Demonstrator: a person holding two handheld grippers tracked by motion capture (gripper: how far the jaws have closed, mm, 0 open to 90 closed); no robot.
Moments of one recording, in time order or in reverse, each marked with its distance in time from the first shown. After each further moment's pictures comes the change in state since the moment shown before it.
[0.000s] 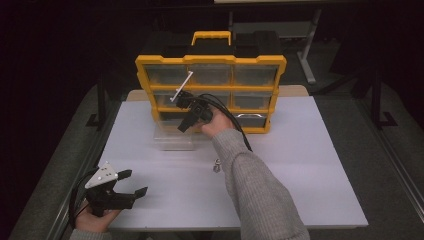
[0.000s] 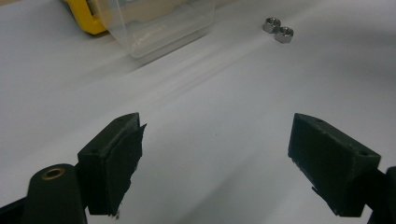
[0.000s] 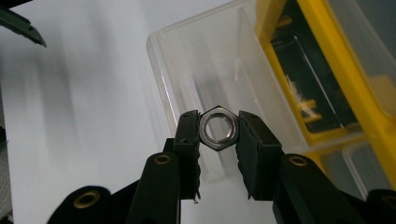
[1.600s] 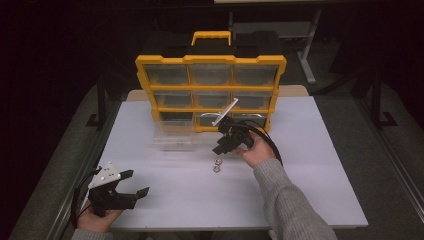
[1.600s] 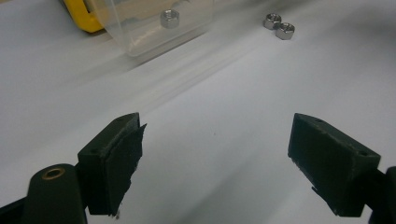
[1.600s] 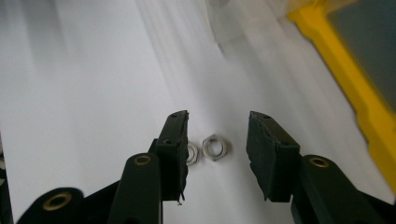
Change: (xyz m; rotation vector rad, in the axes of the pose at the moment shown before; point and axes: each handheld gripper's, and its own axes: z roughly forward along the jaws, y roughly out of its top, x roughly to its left) left arm -0.003 0.001 0.004 0.014 0.005 0.009; right arm 0.007 -0.130 -0.022 -0.033 -0.044 0.057
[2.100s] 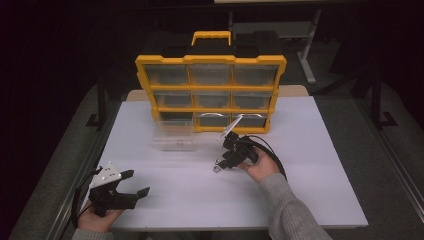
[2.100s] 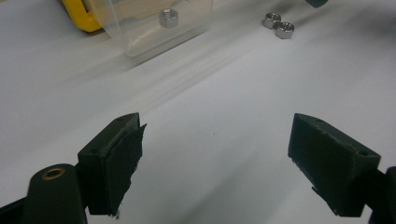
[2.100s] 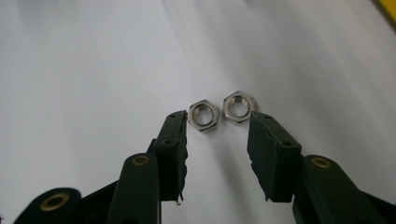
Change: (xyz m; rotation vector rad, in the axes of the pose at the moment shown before) left arm -0.001 0.000 0.001 0.005 0.000 0.004; right arm 0.011 -0.036 0.024 0.026 0.016 0.009
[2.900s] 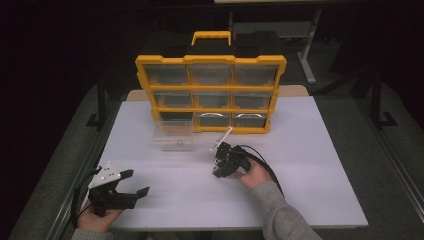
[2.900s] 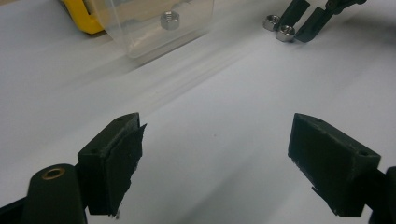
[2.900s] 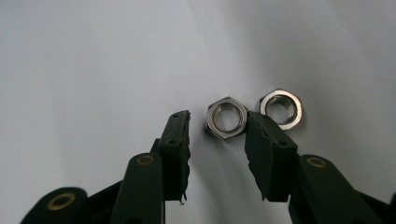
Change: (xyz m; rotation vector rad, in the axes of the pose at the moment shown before) left arm 0.000 0.000 -0.001 -0.007 0.001 -0.005; right arm 0.013 -0.002 0.035 0.037 -0.005 -0.036
